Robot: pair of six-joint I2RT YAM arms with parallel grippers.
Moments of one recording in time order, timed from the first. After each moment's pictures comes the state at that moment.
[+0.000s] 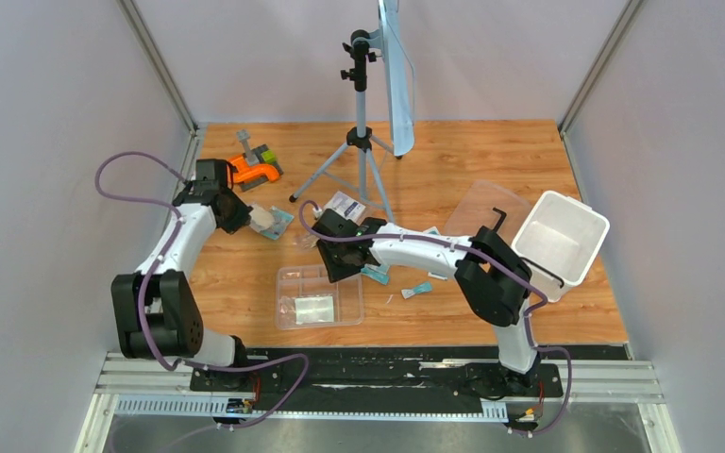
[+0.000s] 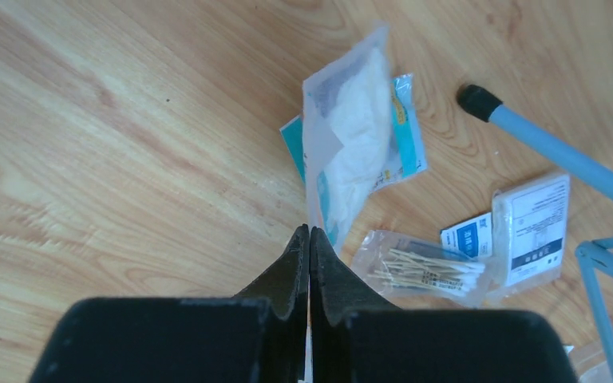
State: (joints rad) left arm 0.05 1.46 1.03 -0.59 -0.06 -0.73; right arm 1.02 1.99 1.49 -0.58 0.04 0.56
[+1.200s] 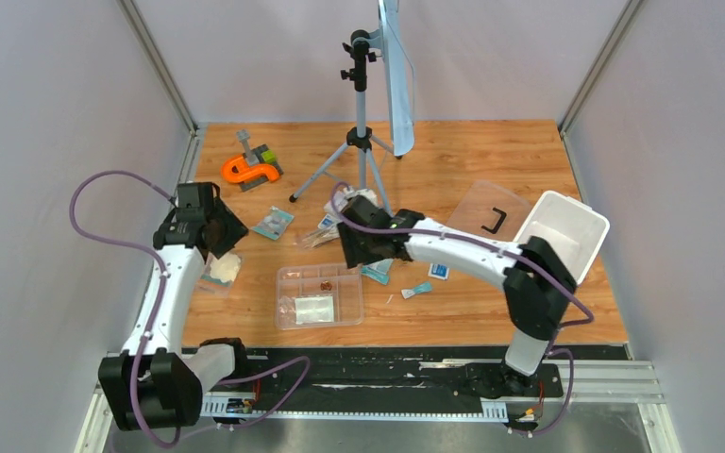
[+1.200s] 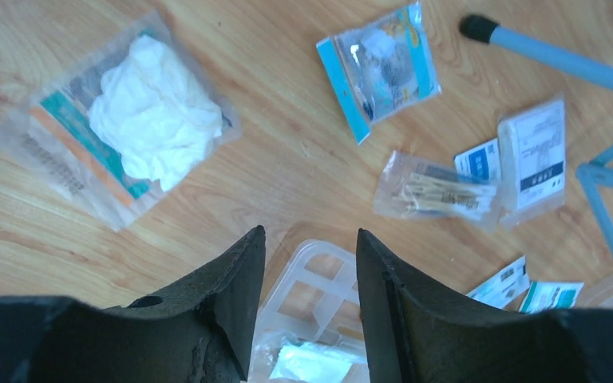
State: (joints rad) left arm 0.08 1.10 0.94 -0.75 -0.07 -0.69; right arm 0.98 1.83 1.40 -0.58 0.16 0.54
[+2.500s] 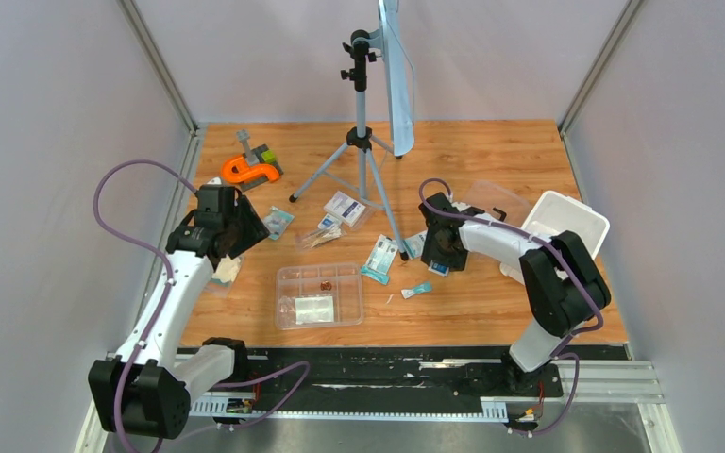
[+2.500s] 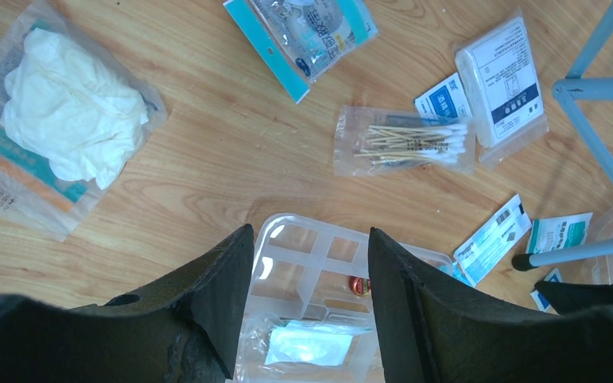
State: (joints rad) left arm -0.11 1.04 0.90 -0.71 -0.05 -0.66; right arm 0.52 1.67 0.98 -0.60 0.23 0.75
